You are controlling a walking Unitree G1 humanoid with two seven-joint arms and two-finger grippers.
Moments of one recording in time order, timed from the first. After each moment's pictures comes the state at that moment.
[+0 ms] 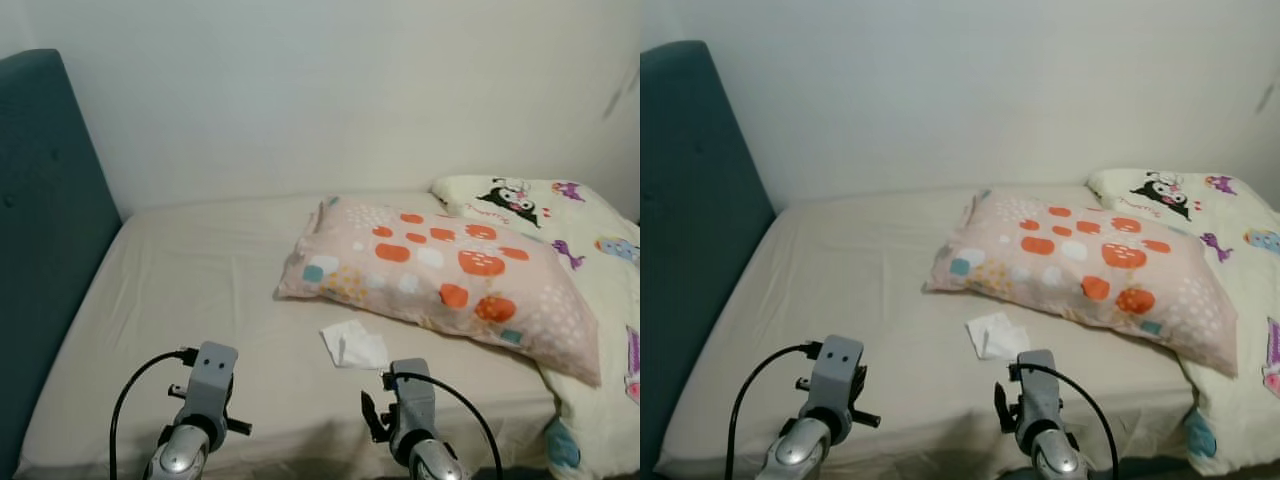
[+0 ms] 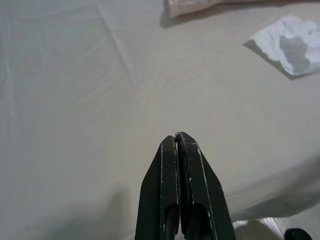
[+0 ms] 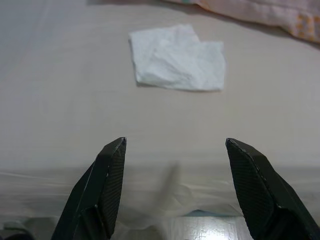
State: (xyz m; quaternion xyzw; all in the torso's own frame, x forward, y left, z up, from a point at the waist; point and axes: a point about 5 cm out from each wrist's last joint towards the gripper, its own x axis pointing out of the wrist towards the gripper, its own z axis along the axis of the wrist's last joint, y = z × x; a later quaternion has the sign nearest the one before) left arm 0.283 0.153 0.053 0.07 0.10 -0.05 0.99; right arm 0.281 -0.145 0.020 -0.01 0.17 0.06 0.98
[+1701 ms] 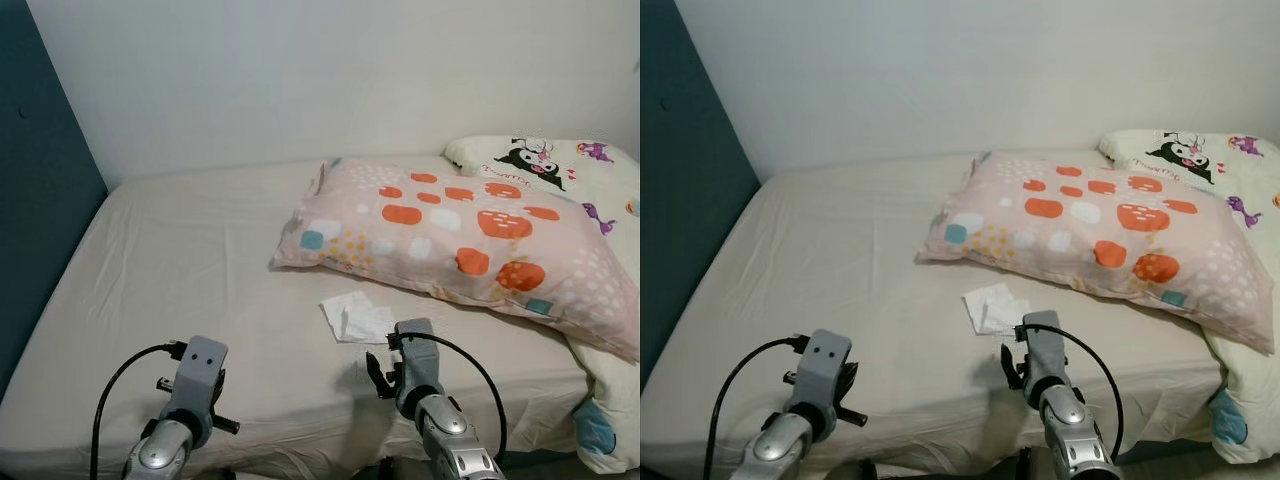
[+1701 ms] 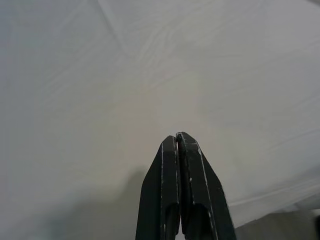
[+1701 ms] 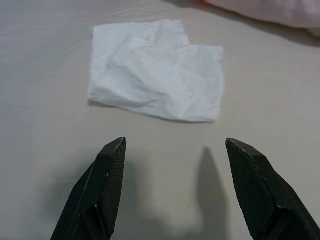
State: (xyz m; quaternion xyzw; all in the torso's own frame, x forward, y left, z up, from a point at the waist) left arm 0.277 0.177 0.068 0.10 0.10 -0.08 0.99; right arm 0.325 -0.160 0.058 -0.04 0.13 0.08 0.99
